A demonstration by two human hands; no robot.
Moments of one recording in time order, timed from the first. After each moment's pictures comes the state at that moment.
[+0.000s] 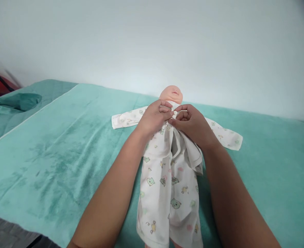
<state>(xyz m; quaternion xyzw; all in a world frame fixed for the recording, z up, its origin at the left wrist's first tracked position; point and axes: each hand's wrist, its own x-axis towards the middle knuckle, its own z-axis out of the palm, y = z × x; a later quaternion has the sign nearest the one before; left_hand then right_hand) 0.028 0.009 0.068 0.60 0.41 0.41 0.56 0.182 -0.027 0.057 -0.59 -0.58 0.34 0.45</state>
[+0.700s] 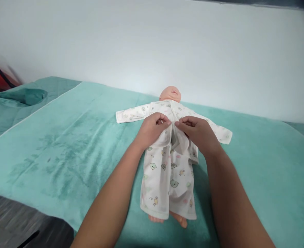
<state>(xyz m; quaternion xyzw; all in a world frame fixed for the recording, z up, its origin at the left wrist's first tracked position) 0.006 -0.037 0.042 0.70 0.40 0.43 0.41 0.182 -0.076 0.057 -0.62 -0.57 0.32 0.43</state>
